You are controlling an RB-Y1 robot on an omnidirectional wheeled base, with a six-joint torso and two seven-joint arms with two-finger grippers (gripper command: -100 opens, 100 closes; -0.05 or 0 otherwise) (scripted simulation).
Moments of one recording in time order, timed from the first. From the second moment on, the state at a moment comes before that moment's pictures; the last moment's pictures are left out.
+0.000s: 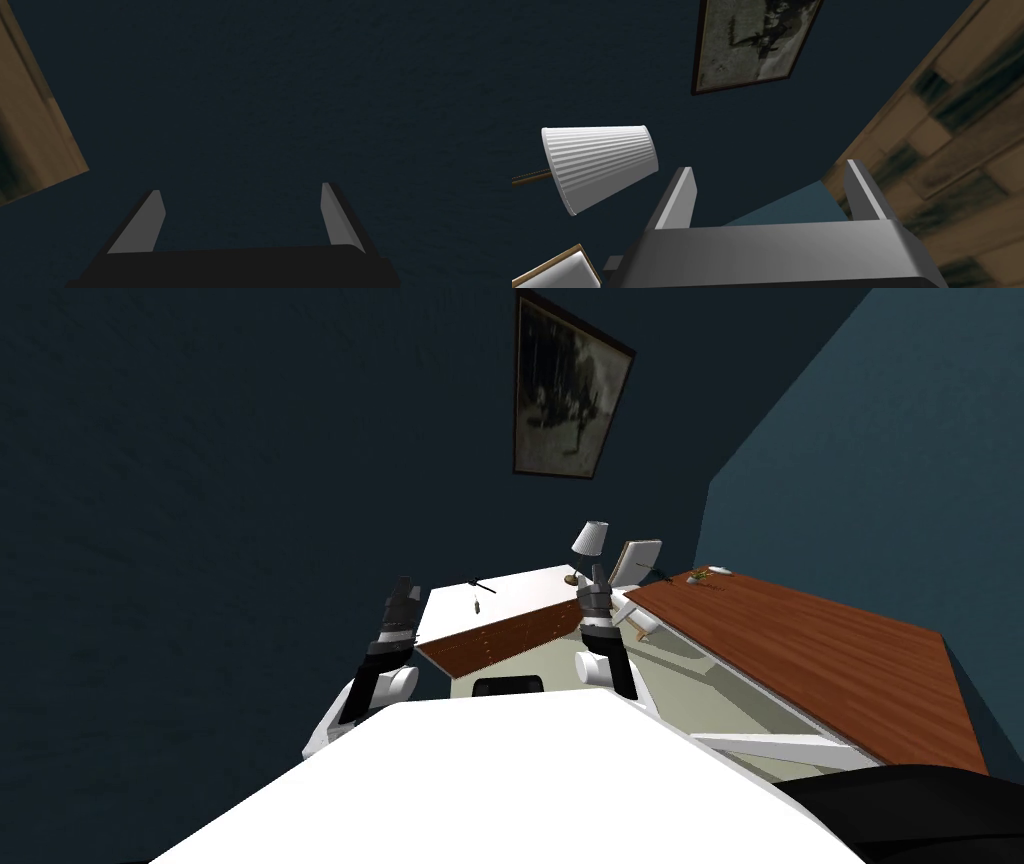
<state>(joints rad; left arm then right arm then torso) 0.46 0.22 0.06 -2.10 0.11 -0.46 -0.22 0.46 0.00 0.00 -2.25 0.06 -0.37 0.00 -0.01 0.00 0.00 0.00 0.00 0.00</state>
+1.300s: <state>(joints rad) 0.41 0.51 0.07 -1.81 0.40 -0.26 -0.47 0.46 0.00 0.00 -2.25 0.06 -0.37 0.00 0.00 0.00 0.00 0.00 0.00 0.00</state>
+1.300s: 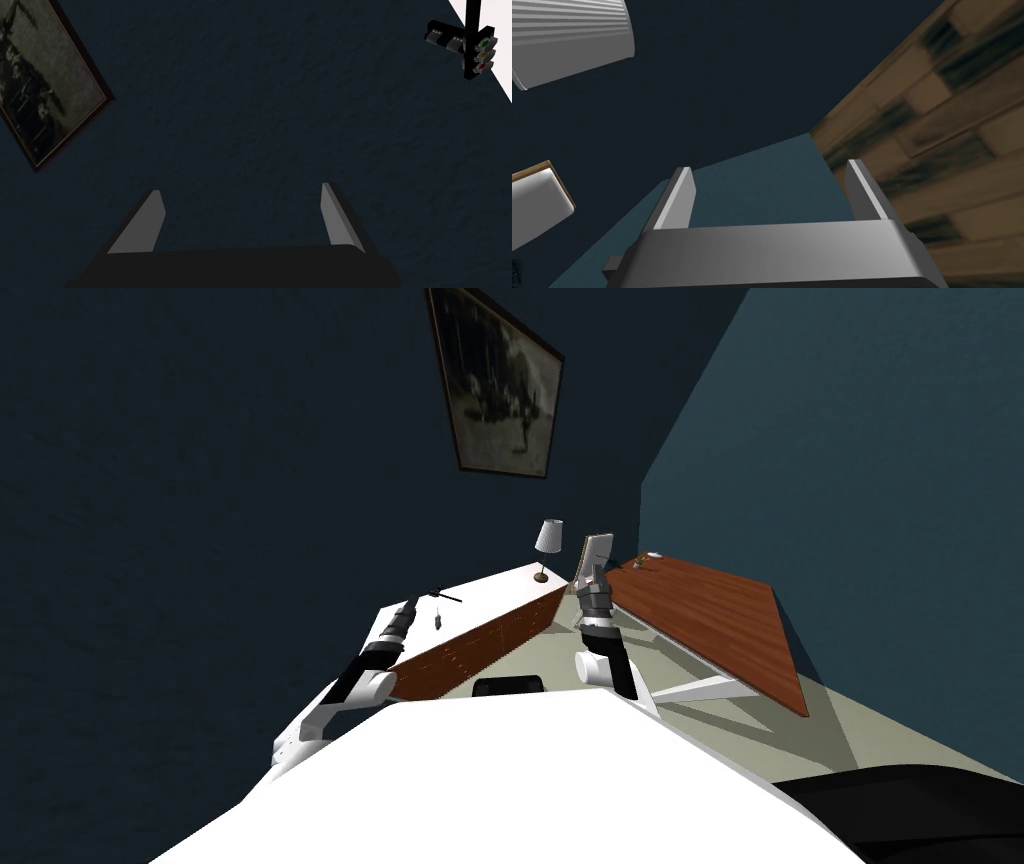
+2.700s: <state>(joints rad) 0.37 0.75 0.07 -1.53 0.61 0.07 -0.66 0.46 0.00 0.00 -2.25 0.06 -0.37 0.00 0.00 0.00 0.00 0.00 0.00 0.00</state>
